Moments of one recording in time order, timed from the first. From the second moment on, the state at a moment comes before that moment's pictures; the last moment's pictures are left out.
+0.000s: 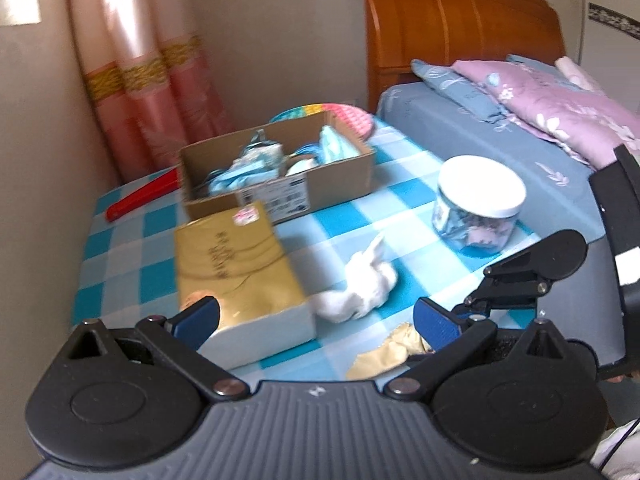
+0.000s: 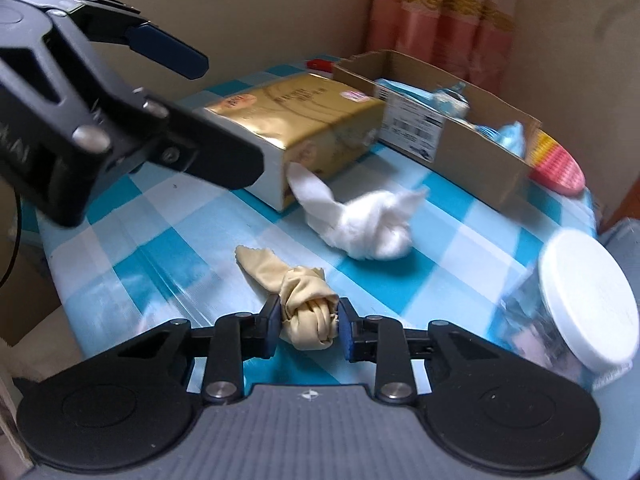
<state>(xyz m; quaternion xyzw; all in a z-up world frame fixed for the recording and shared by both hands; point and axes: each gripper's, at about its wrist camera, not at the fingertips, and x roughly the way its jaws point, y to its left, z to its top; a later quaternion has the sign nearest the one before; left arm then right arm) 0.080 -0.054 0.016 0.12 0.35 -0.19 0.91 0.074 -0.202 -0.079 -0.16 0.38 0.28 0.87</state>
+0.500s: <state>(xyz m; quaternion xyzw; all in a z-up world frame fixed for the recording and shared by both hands) 0.115 -0.108 -0.002 0.14 0.36 -0.25 0.89 0.060 -0.246 -0.090 -0.12 0.37 0.27 0.88</state>
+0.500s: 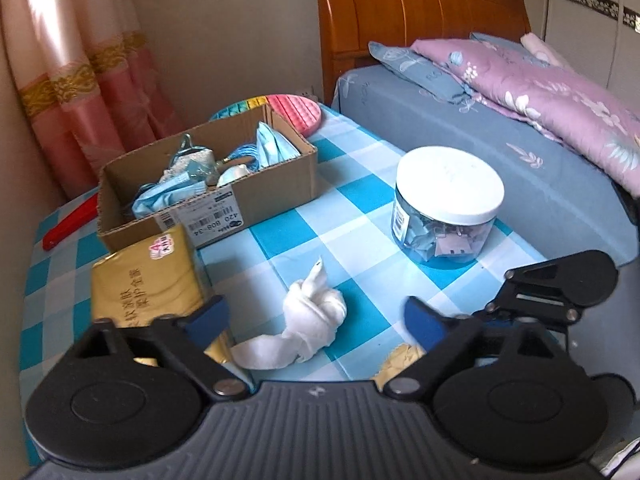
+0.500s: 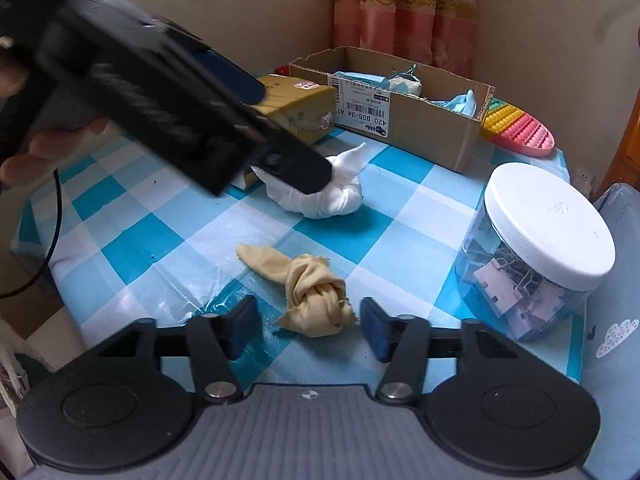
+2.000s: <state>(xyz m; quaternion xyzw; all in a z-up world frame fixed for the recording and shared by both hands) 0.147 -0.151 -0.050 0.16 0.43 -0.24 0.86 0.048 -0.252 -0.101 -0.11 0.36 0.26 0.89</state>
